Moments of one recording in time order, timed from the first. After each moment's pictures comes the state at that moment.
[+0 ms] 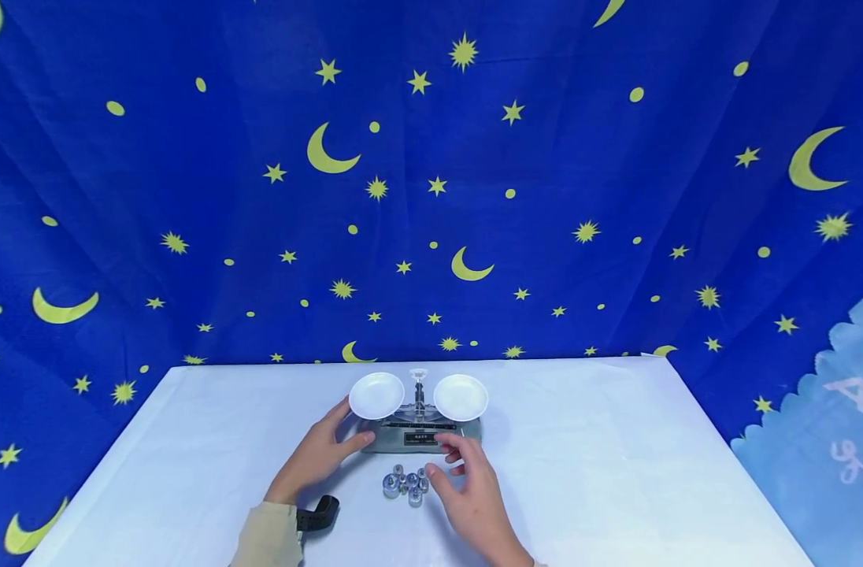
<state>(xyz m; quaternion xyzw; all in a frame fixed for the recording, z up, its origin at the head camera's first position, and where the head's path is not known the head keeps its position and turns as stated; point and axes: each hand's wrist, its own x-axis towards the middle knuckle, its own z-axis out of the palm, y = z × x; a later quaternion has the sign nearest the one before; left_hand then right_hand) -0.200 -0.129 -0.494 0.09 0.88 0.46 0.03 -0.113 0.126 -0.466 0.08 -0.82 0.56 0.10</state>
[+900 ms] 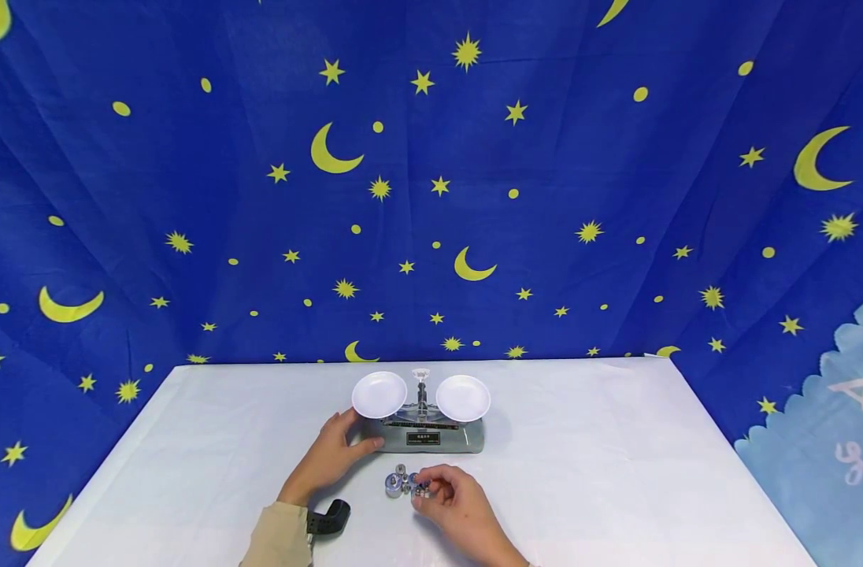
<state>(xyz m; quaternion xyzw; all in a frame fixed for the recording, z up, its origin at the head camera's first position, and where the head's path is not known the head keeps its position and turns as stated) -0.204 -0.123 -0.512 0.17 0.88 0.45 -0.03 -0.117 0.124 -0.488 0.09 -0.78 0.61 -0.12</state>
